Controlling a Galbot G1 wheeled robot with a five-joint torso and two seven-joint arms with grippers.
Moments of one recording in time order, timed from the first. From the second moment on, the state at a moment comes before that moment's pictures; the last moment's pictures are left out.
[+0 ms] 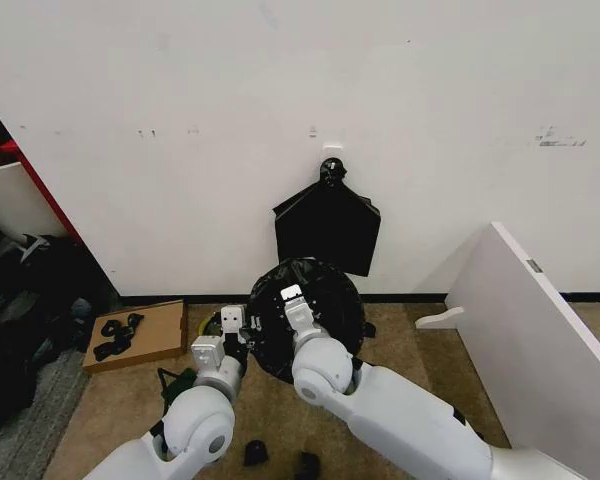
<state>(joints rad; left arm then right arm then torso) 1.18 -0.94 0.05 -2.13 -0.81 0.16 -0.61 -0.65 1.26 -0.51 1.65 0.62 -0.64 0.78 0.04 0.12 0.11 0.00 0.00</state>
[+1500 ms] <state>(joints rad) 1.14 -0.98 -0.05 -2.03 -1.03 0.25 -0.62 -0.88 1.04 -0.33 2.16 0.54 -0.62 0.64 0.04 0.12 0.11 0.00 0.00</state>
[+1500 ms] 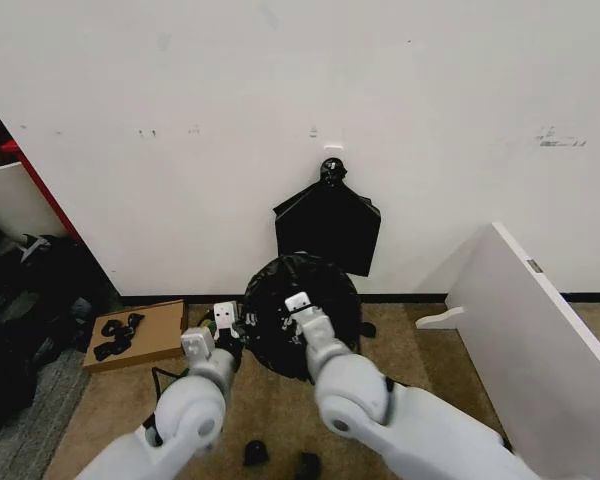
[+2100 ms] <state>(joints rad) 1.18 -1.01 -0.06 -1.90 -1.18 0.33 -0.65 -1.49 1.16 0.27 2.35 0.25 -0.12 0.42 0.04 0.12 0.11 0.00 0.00</state>
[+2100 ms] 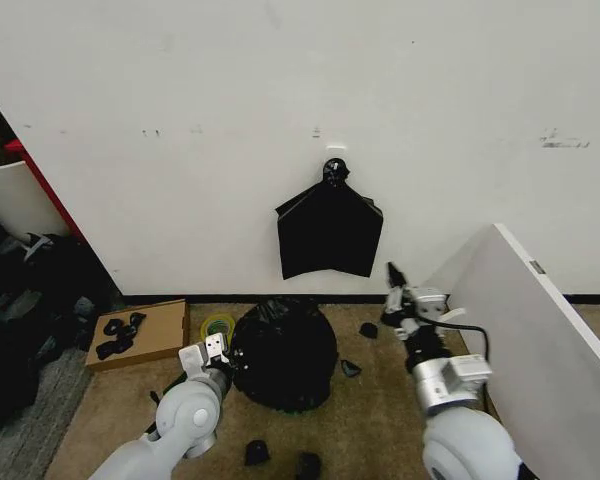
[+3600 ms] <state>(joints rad) 1.55 -1.01 -0.23 -2.08 -0.37 -0.19 -0.35 -1.64 1.39 0.45 2.28 0.16 0.13 0.18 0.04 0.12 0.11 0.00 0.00</state>
